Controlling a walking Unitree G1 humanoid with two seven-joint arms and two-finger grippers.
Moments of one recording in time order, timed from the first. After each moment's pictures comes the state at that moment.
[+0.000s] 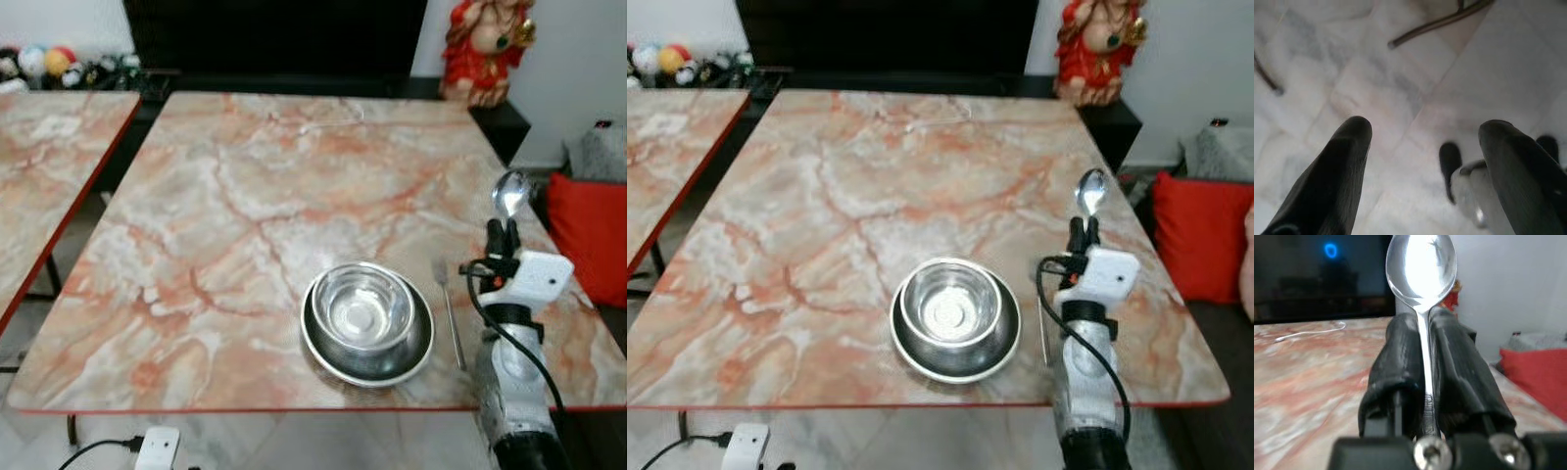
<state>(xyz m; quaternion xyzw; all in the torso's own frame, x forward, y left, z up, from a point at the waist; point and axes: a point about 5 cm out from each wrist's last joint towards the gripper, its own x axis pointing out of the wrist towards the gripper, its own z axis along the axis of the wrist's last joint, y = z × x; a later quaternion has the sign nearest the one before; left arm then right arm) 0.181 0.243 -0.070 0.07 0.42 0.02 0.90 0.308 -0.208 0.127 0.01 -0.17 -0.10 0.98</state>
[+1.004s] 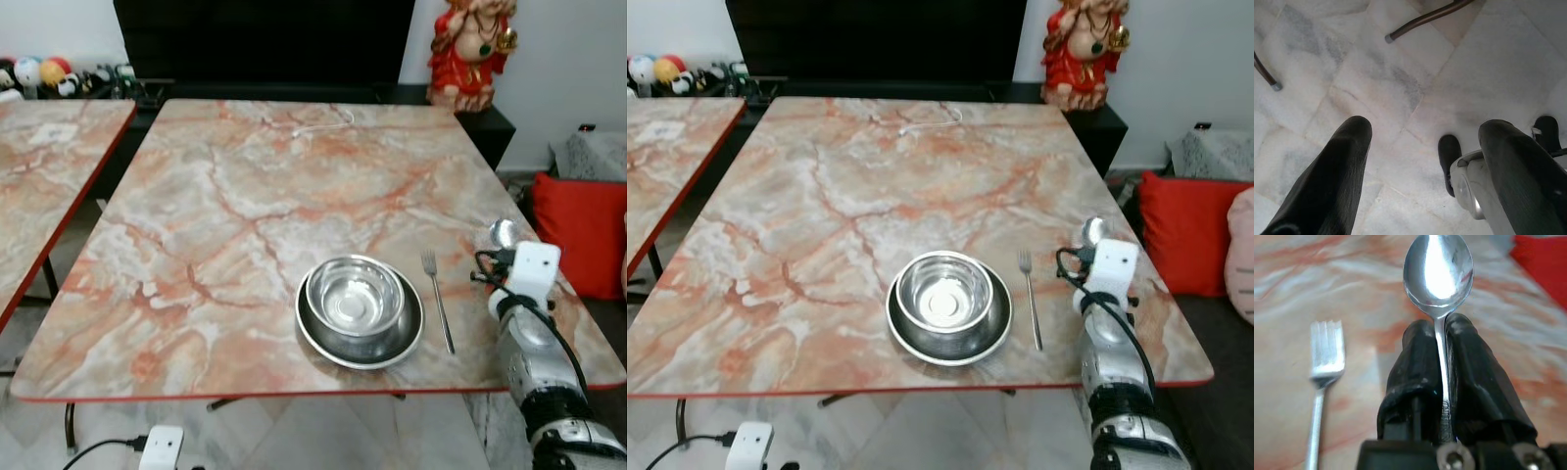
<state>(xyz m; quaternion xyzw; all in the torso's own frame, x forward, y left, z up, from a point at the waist) 0.175 0.241 -0.074 0.06 0.43 0.02 0.90 0.348 -0.236 0.090 -0.01 0.11 -0.08 0.99</state>
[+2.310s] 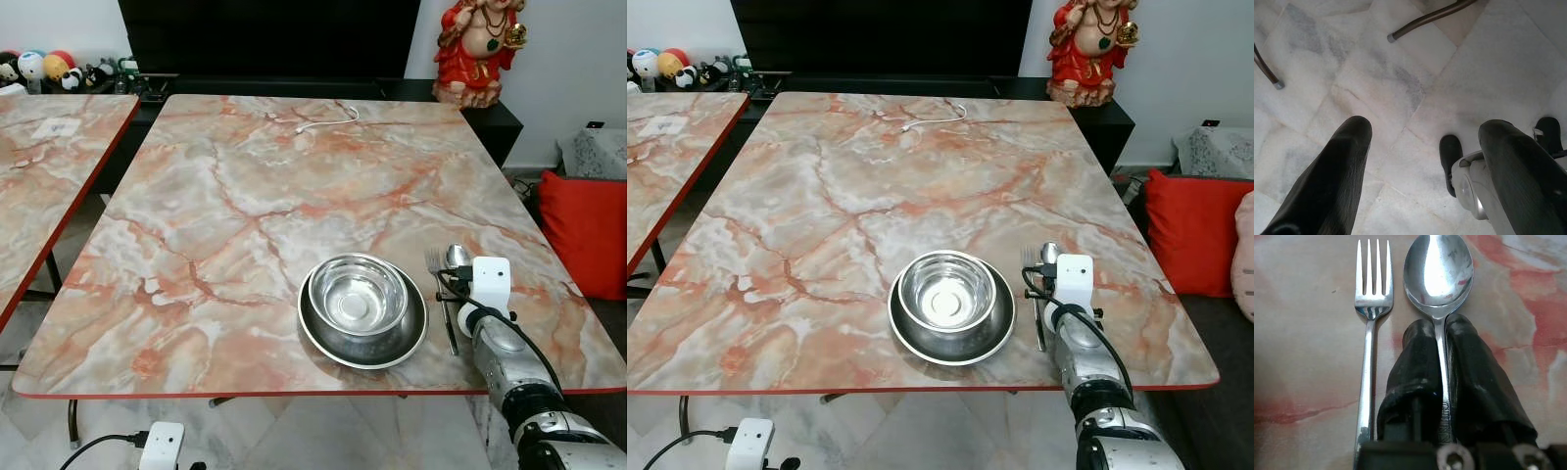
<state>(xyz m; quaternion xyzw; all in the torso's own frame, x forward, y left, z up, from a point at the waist) 0.177 0.242 -0.073 0.07 0.43 0.02 0.90 0.339 -0.216 0.060 0.00 0.18 -0.06 0.98</state>
